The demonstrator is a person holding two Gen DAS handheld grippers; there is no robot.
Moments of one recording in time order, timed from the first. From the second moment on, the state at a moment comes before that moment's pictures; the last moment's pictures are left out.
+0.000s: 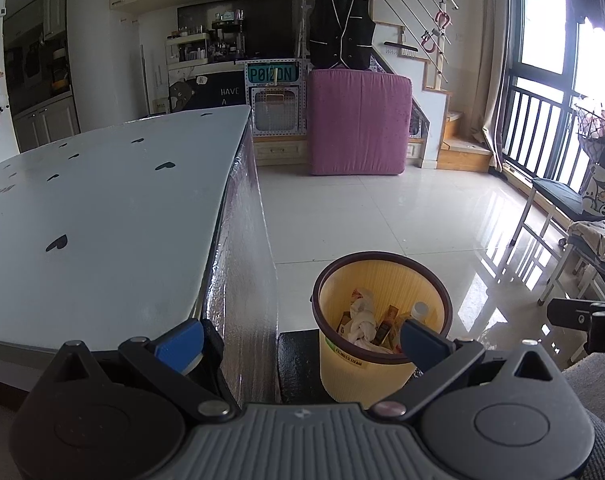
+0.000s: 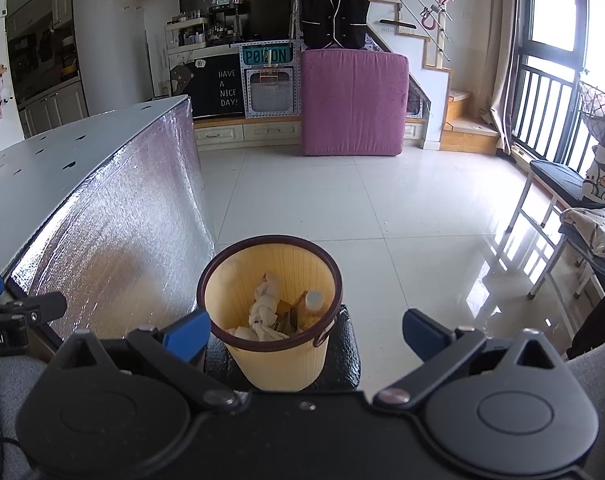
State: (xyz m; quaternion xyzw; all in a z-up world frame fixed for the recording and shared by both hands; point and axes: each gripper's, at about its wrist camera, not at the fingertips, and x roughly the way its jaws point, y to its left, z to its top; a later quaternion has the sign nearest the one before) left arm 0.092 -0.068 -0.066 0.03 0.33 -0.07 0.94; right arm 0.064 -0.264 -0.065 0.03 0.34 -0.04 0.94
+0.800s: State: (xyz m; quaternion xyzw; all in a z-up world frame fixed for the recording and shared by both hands) left arm 0.092 -0.067 -0.066 0.03 0.33 -0.07 0.94; right arm 0.063 -0.266 -0.065 0.03 0.34 -0.04 0.94
